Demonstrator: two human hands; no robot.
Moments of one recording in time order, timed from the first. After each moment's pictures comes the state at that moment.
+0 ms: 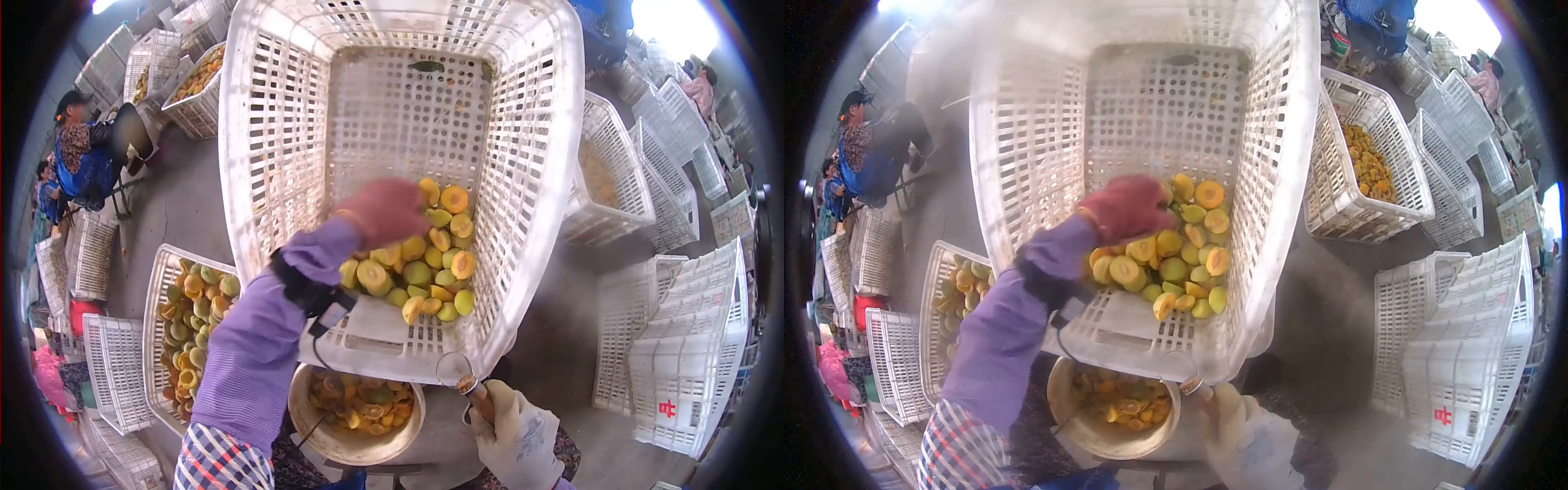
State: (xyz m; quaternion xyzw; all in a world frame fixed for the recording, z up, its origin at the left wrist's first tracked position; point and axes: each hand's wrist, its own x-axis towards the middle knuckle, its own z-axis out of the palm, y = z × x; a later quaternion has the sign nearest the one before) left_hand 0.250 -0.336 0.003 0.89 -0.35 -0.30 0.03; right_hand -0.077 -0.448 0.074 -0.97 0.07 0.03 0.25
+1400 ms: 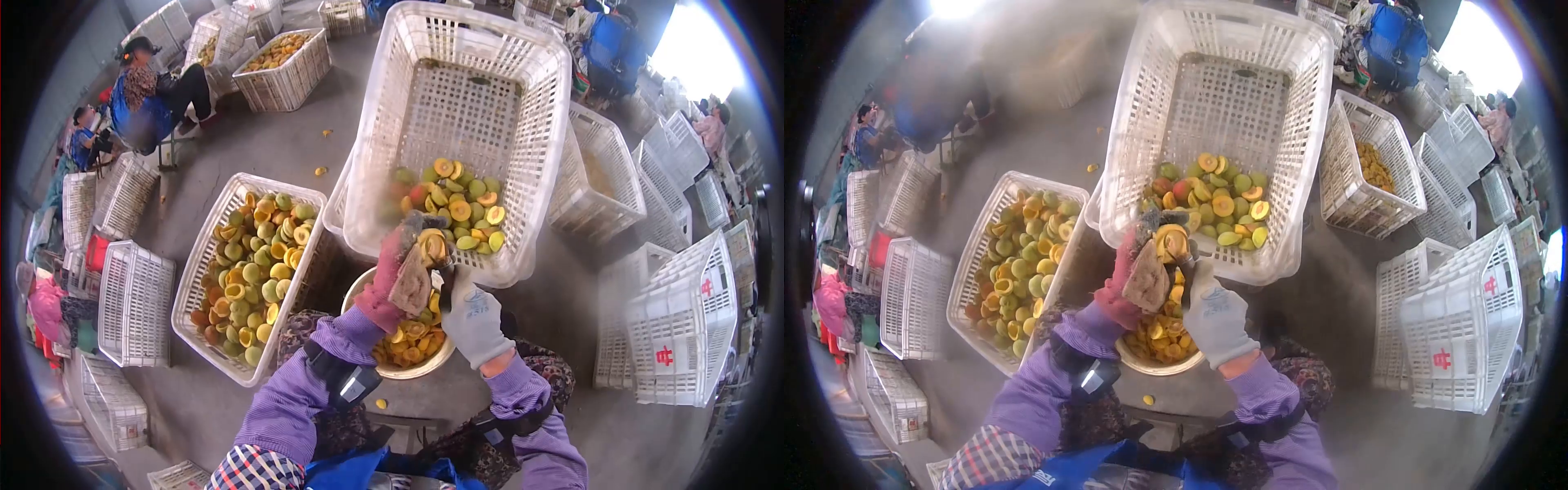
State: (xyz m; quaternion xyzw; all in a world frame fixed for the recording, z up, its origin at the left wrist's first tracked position) left_hand -0.036 -0.199 0.019 0.47 -0.11 -0.11 0.87; right_hand -0.104 -0.340 0.012 -0.97 -0.06 -0.12 0.21
